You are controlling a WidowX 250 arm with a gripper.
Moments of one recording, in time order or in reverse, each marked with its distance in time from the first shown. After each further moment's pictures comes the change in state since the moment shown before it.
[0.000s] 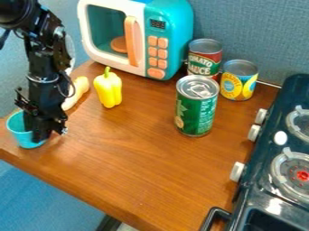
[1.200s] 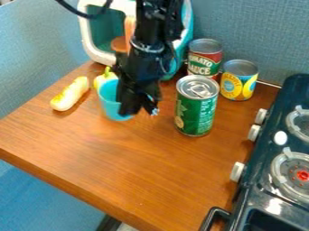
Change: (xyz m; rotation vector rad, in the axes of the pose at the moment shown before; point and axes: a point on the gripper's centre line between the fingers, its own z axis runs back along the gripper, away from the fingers) arm 0.041 -0.126 0.095 0.078 -0.094 -0.379
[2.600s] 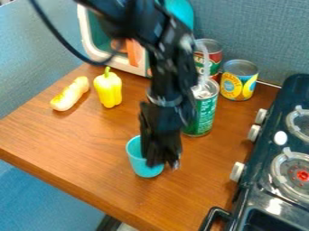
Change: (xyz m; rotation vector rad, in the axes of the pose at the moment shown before) arm 0.011 -0.054 -0.031 -0.114 -0.132 -0.123
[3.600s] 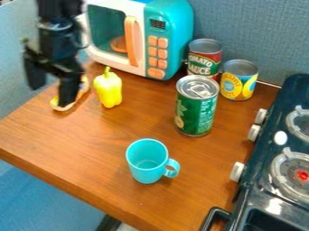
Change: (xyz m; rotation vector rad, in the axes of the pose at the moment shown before) arm -0.106 0.137 0.038 0.116 0.105 0.618
